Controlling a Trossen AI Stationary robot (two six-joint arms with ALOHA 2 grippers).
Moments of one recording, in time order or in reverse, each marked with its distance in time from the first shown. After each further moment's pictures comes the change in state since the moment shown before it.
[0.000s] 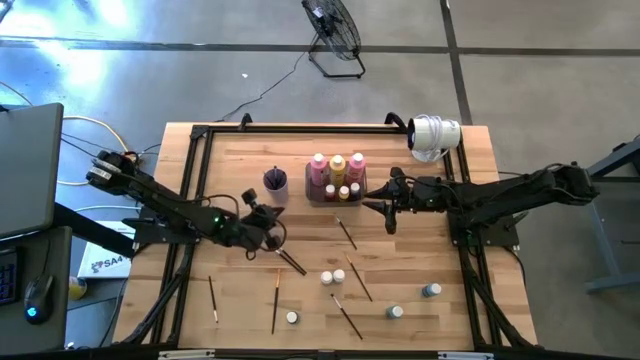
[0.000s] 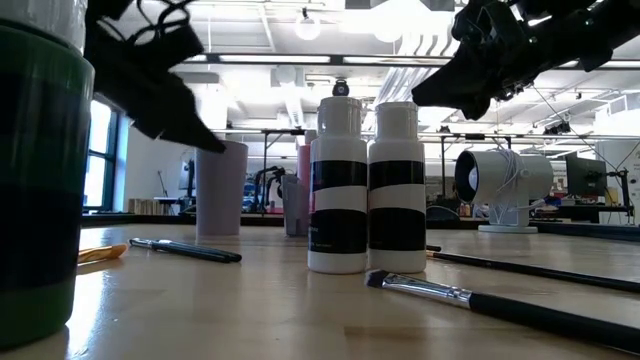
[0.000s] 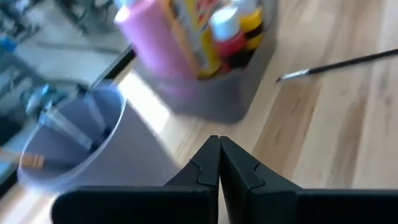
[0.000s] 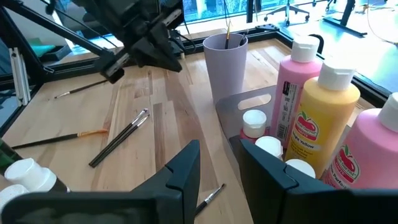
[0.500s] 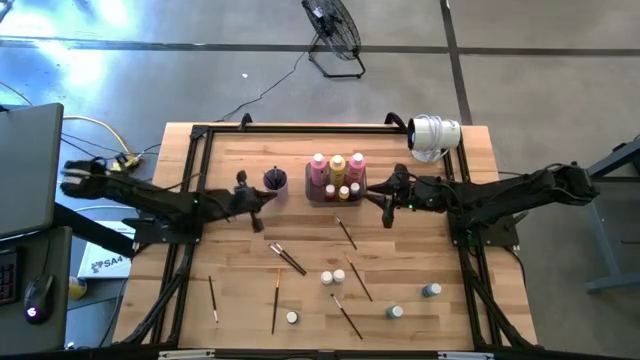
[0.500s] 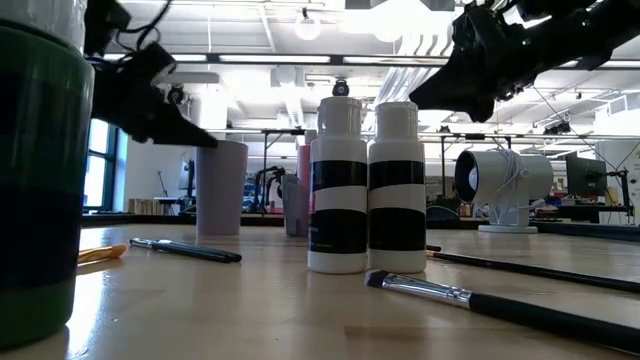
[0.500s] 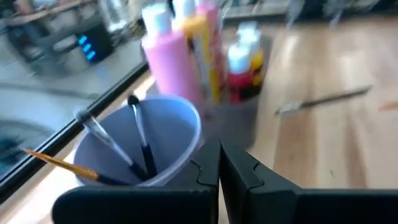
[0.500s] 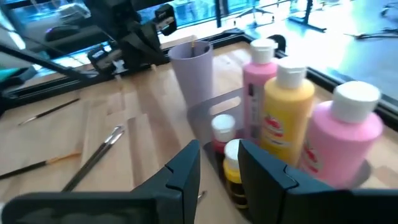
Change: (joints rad) left arm 0.312 -0.331 -0.382 0.516 0.455 0.333; right arm 0.000 0.000 0.000 0.003 0.121 0.082
